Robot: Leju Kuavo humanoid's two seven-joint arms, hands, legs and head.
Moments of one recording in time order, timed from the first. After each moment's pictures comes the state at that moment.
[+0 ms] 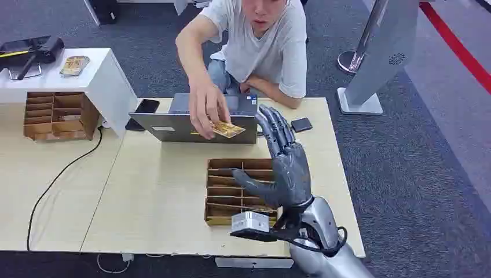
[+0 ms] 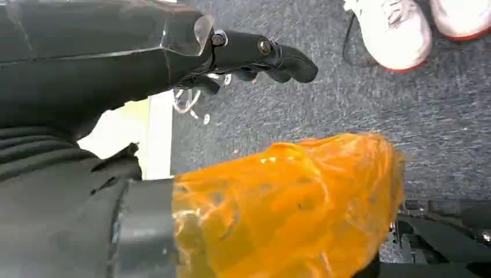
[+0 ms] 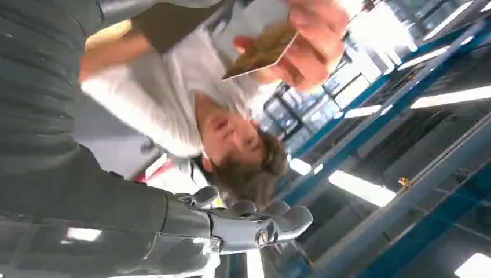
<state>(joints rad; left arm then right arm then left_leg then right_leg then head) -0.13 -0.16 -1.54 -0.11 1.27 0.48 0.15 -0.37 -0.02 0.69 -1.57 0.86 -0.50 -0.16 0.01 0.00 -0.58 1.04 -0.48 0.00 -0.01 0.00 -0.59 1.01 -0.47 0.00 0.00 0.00</state>
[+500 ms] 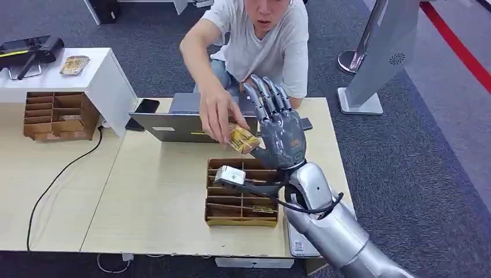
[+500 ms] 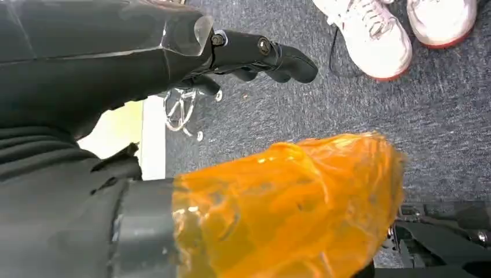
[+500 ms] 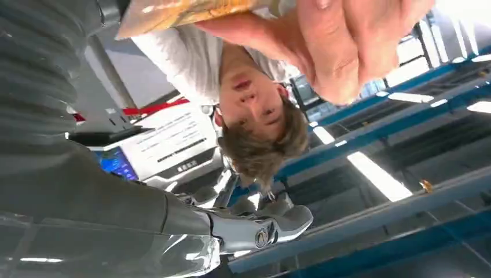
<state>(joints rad) -0.13 -0.15 -1.54 -0.11 1.20 0.46 0.15 -0.59 0.00 0.71 -1.32 1.09 -0.50 0.02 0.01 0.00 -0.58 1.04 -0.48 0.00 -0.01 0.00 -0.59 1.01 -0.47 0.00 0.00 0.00</state>
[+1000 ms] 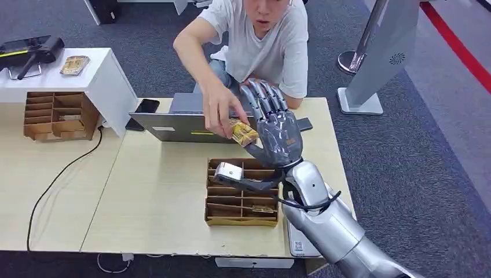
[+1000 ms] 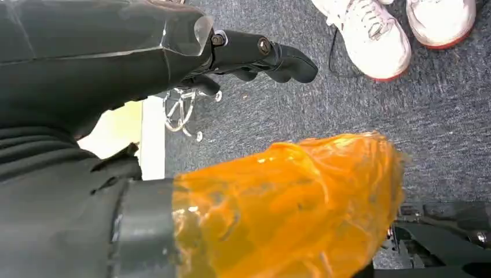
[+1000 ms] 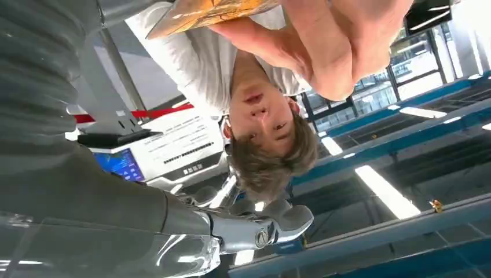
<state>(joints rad) -0.13 -0.14 -1.54 -0.11 1.20 0.46 0.15 -0.60 0.02 0.72 -1.24 1.10 -0.50 0.02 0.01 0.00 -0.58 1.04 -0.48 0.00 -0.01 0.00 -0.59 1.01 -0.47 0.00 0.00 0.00</state>
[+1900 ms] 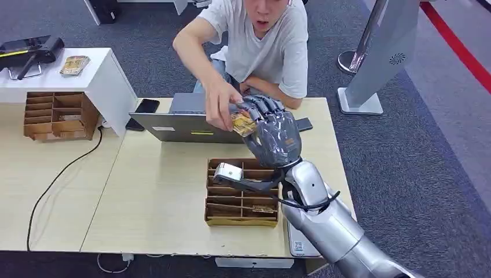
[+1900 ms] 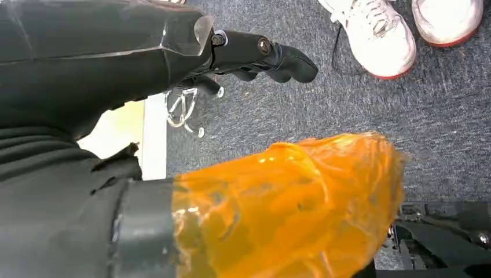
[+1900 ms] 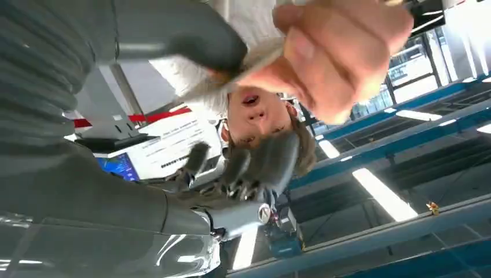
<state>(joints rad) -0.13 -0.14 -1.54 -0.11 1.22 0.46 0.15 -0.60 0.02 0.72 -1.24 1.08 -0.50 0.00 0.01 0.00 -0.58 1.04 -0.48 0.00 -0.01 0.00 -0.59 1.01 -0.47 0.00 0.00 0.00</state>
